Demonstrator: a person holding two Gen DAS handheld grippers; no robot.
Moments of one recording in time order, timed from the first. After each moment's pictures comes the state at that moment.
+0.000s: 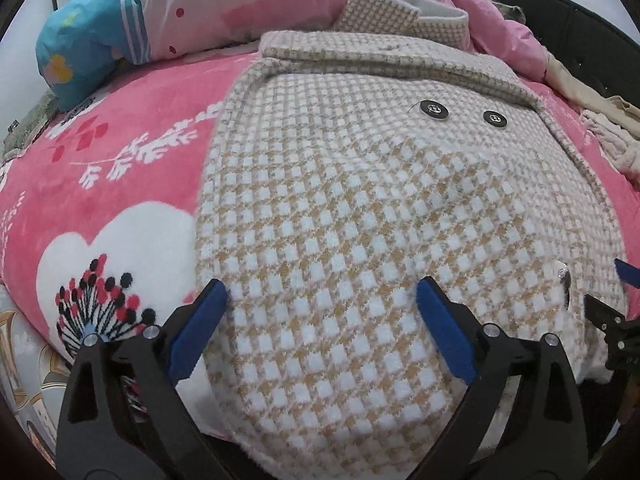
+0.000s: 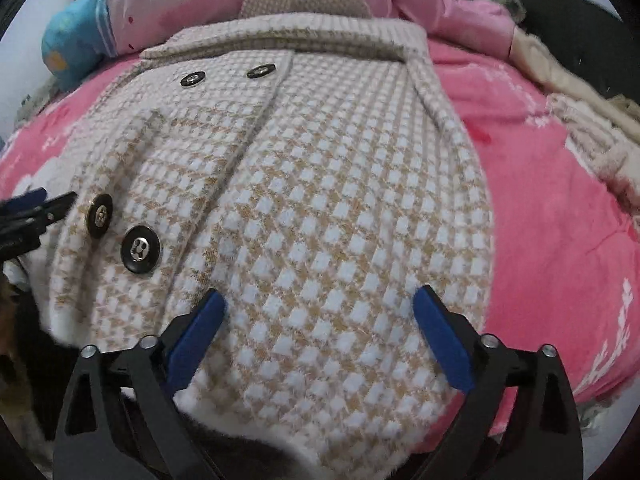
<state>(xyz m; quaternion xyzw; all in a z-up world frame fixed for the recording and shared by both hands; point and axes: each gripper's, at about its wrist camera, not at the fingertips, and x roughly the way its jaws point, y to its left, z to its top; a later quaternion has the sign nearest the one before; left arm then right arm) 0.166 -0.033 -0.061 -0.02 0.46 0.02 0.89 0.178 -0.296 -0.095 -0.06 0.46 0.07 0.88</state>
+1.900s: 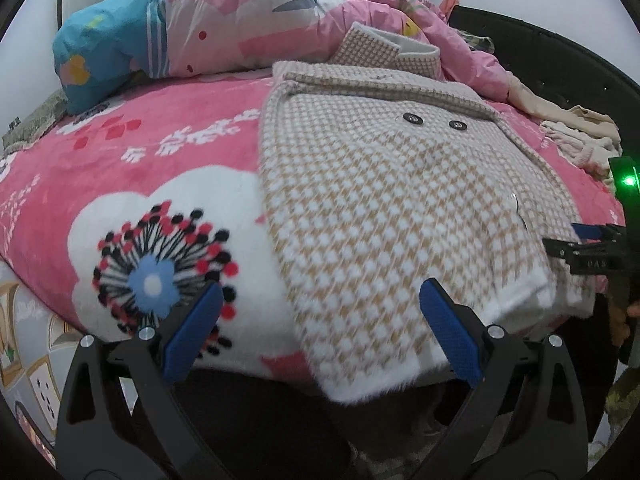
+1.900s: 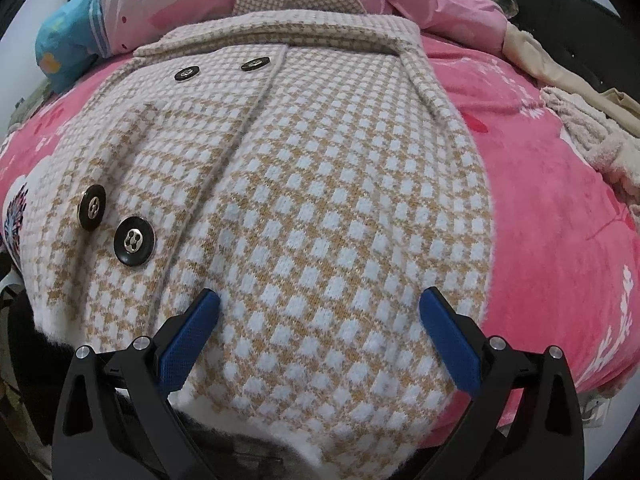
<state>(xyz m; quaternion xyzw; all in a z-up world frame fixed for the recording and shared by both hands) 0.067 0.003 -0.047 -0.04 0.40 -0.02 0.91 0.174 -0.300 -0.101 -0.04 0.47 0.07 0.88</state>
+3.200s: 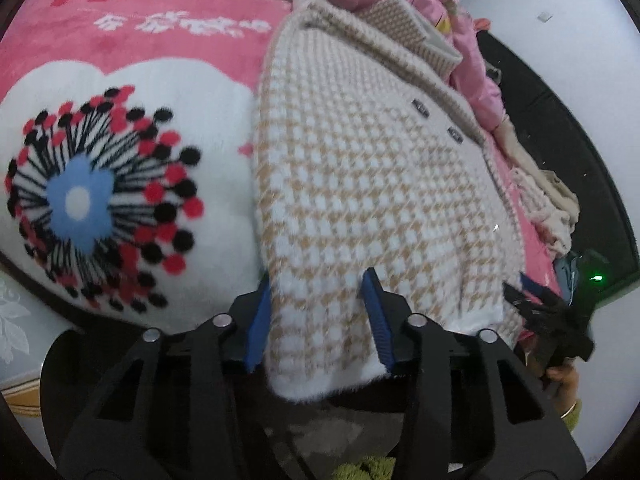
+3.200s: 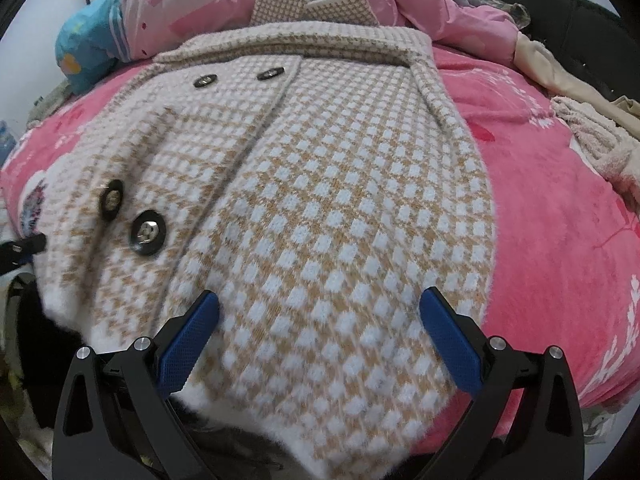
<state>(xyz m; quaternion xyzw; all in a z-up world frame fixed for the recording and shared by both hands) 0.099 0.039 -0.087 -0.25 0.48 -0.10 0.84 0.154 -0.328 -0.087 -0.03 0.45 0.13 0.88</state>
